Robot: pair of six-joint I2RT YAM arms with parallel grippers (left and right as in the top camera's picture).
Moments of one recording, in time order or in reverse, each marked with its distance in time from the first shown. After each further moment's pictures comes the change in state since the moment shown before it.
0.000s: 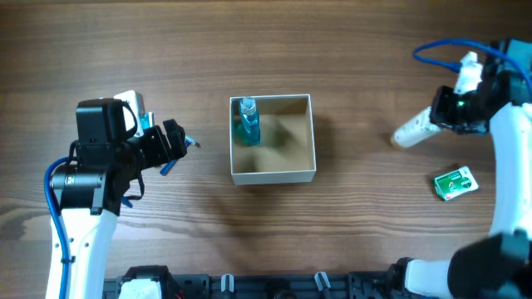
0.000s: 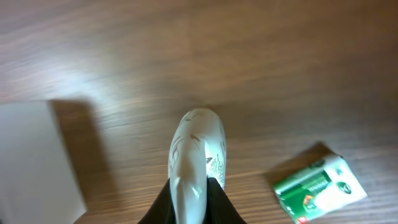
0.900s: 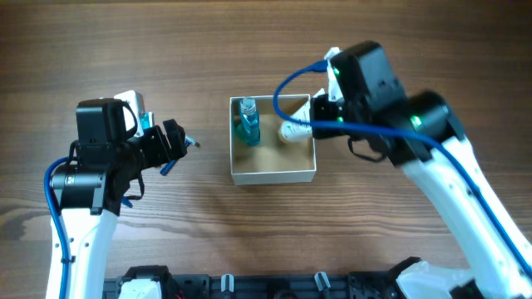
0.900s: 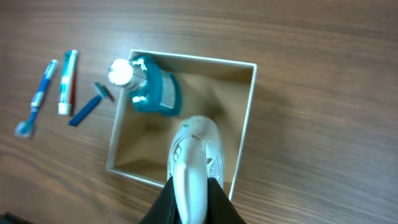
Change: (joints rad) left arm 0.000 0.000 0.000 0.000 0.000 0.000; right arm 0.763 -0.042 0.214 -0.055 0.113 0.344
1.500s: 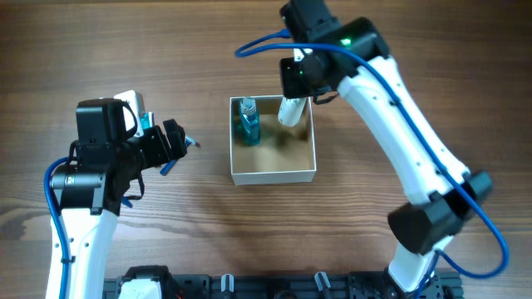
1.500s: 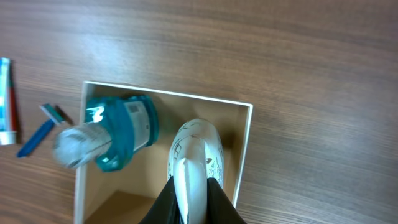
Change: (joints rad) left arm 0.000 0.000 0.000 -0.001 0.000 0.000; right arm 0.000 0.466 0.415 -0.152 0.068 -0.006
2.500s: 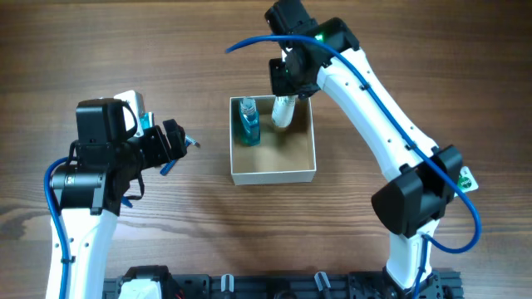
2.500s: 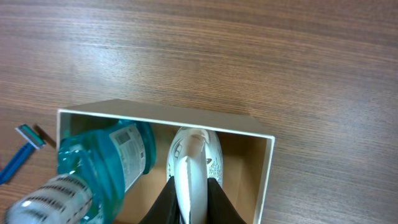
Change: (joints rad) left arm 0.000 0.000 0.000 0.000 0.000 0.000; right arm 0.000 0.124 -0.001 0.084 0.003 0.027
